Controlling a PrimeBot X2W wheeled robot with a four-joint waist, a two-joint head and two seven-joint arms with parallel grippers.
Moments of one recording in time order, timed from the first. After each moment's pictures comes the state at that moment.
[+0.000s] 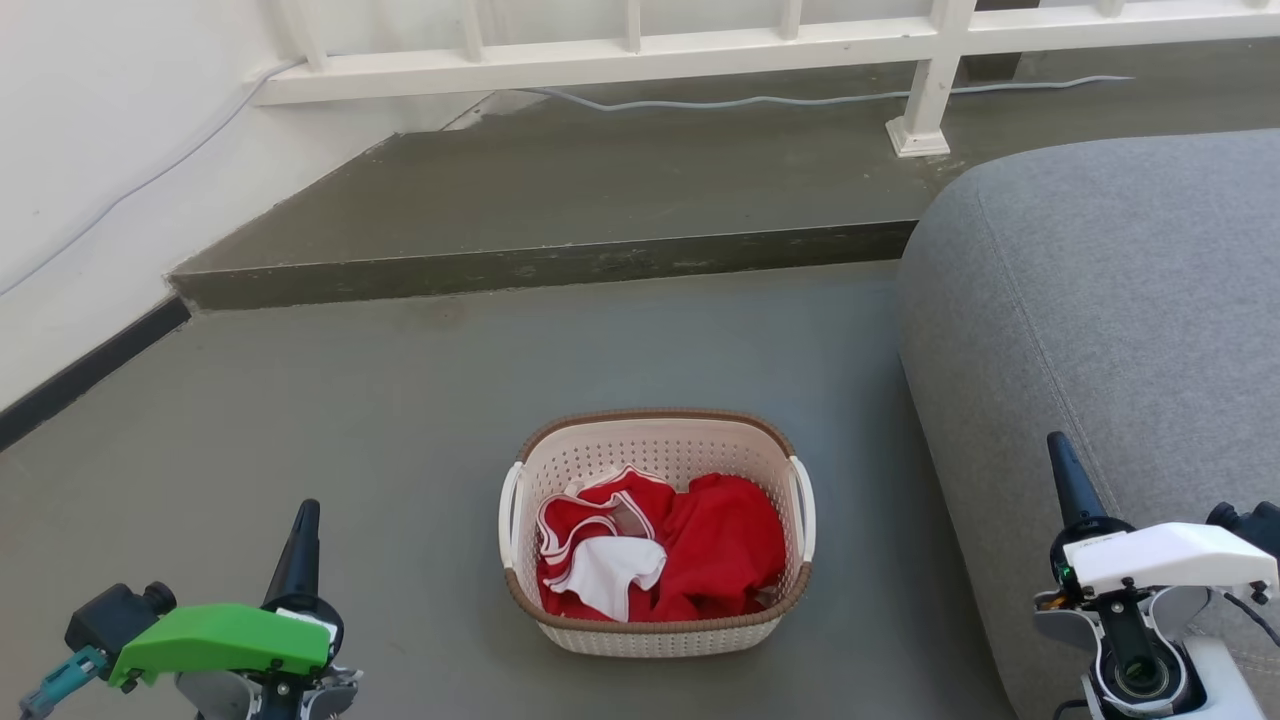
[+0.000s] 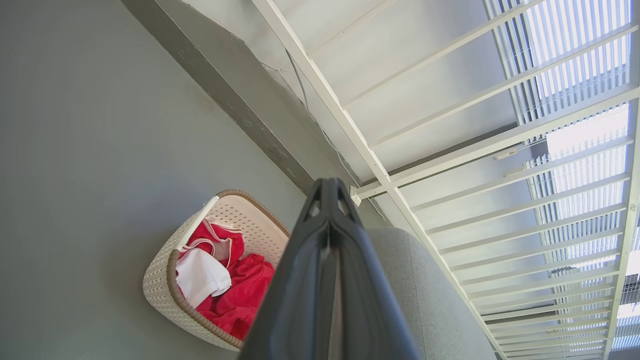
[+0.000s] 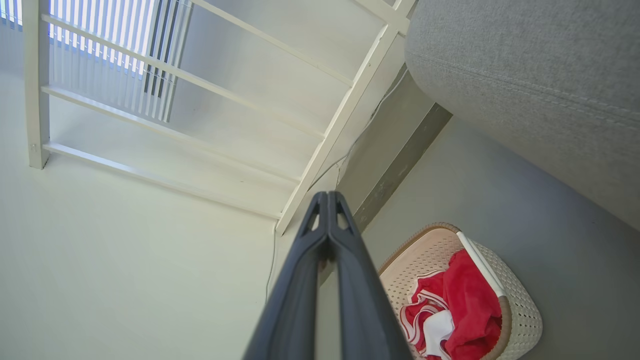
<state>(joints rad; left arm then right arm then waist) -0.05 0.05 -0.06 0.30 -1.16 -0.13 -0.05 -0.03 -0.04 -0.03 0.30 1.08 0.11 -0.03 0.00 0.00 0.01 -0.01</state>
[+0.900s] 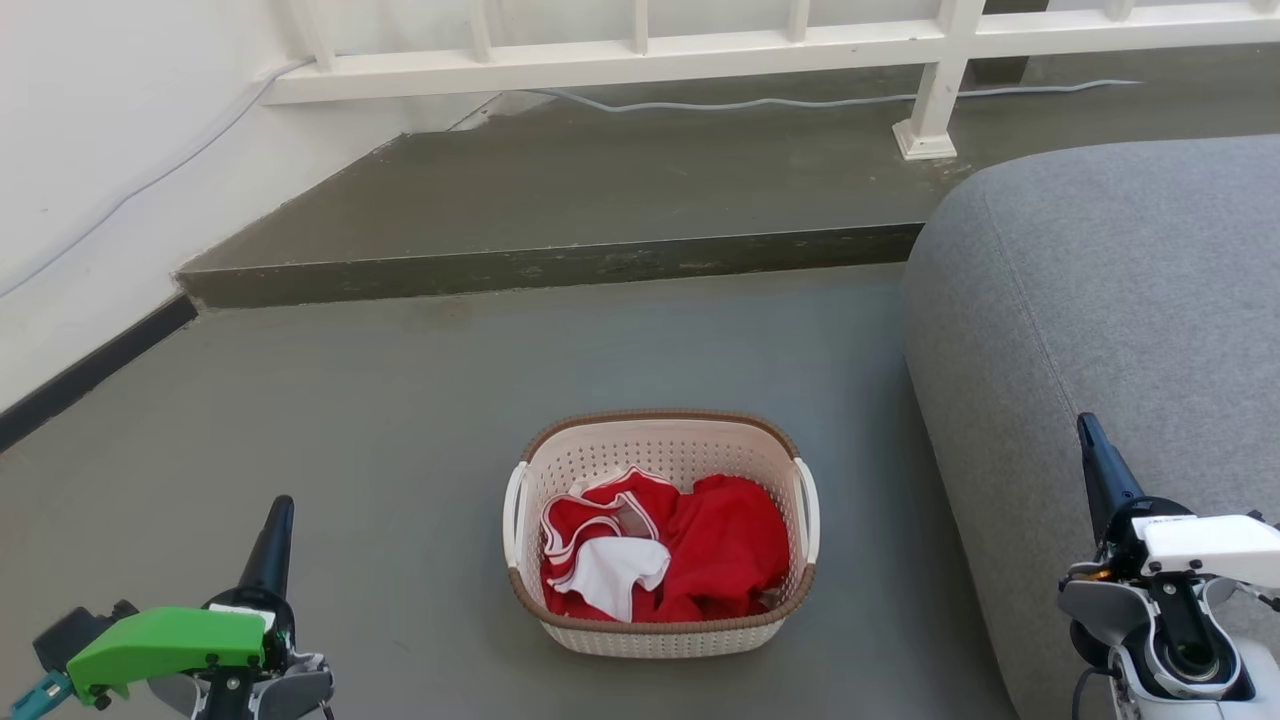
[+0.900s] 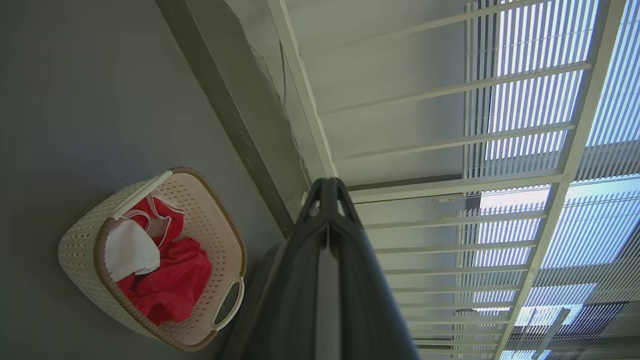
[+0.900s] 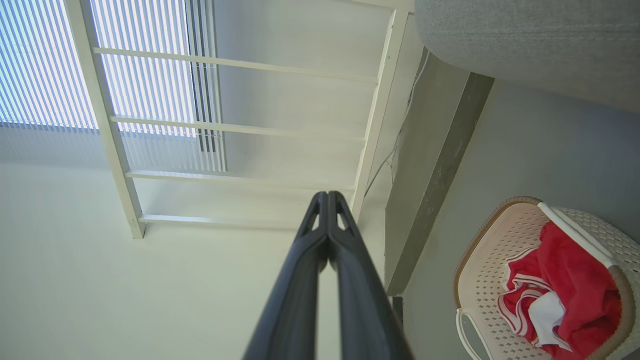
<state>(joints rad) -0.05 0.05 0.00 0.29 -1.48 -0.13 0.03 -0.05 -0.04 -0.10 0.29 1.43 0.11 0.06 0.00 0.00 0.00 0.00</state>
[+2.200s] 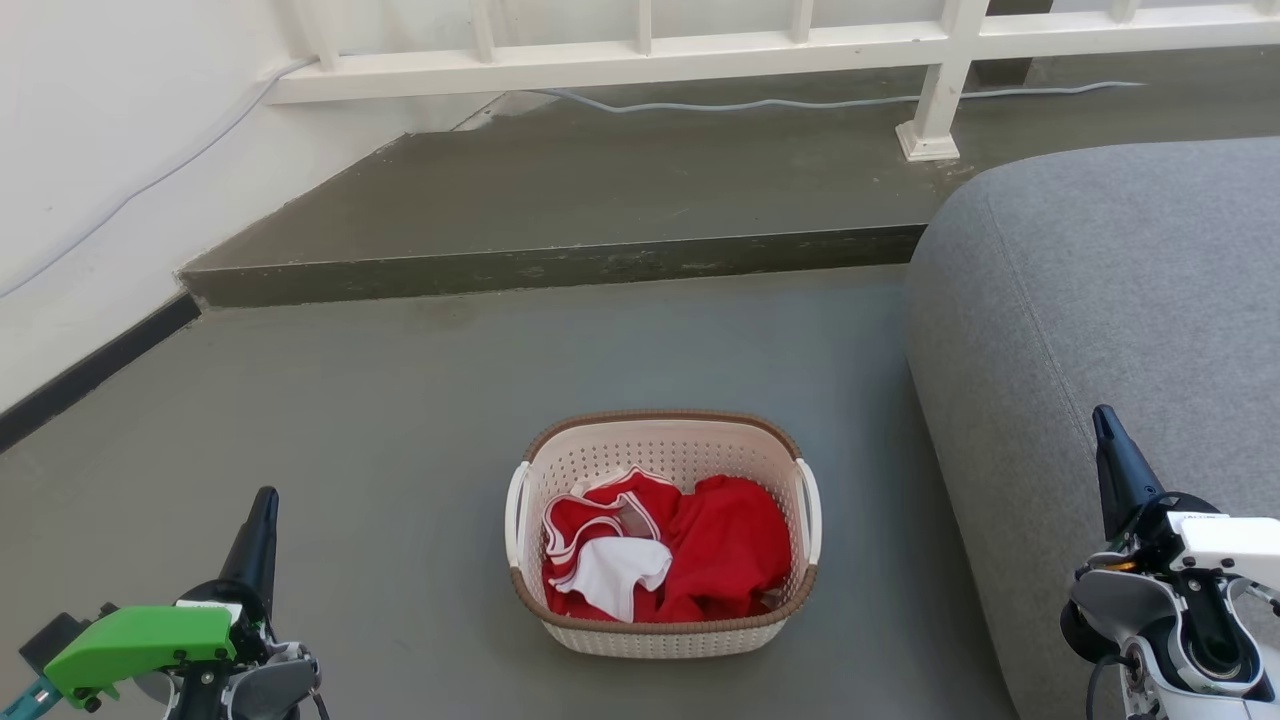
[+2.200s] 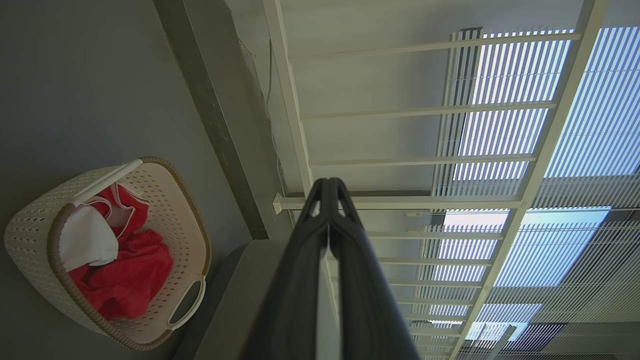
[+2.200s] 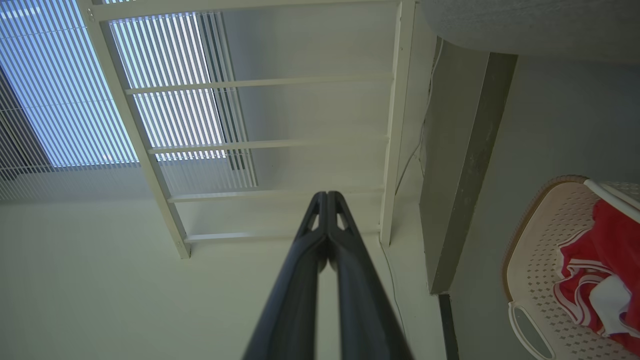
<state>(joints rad) -0.06 0.05 0.03 0.28 -1.63 -0.13 0.07 -0.06 -0.04 -0.14 0.29 1.60 0.11 0.11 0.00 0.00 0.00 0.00</state>
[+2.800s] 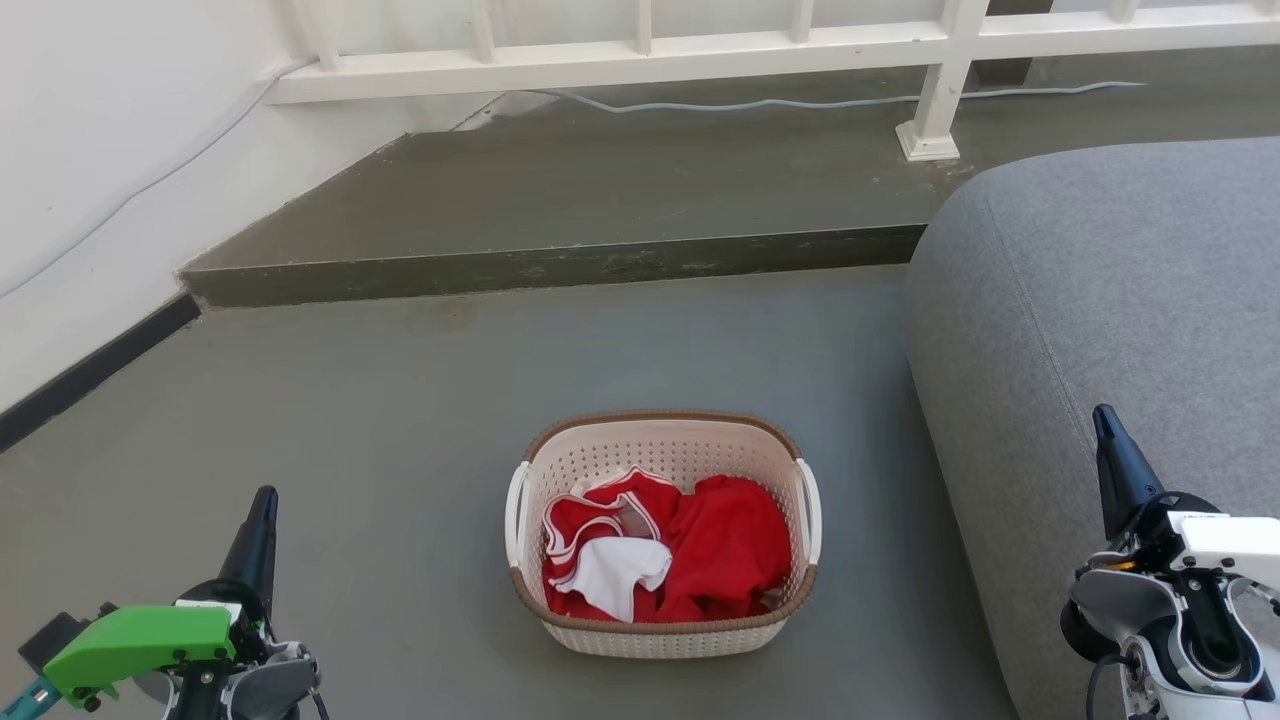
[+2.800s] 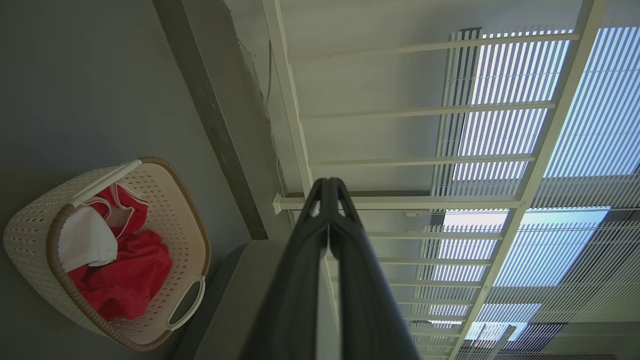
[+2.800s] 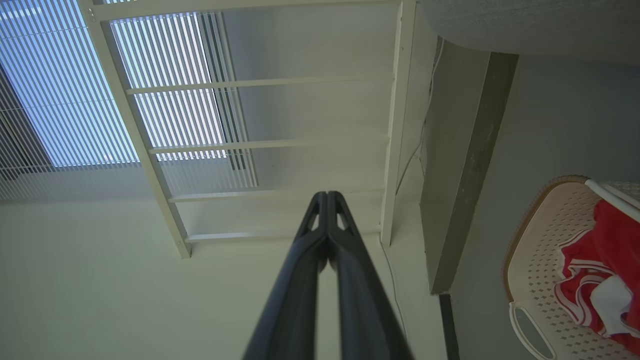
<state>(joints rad) -0.06 0.05 0.04 0.28 -1.63 -0.13 0.07 -0.06 -0.04 -0.14 0.28 1.60 0.11 0.11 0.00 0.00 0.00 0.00</state>
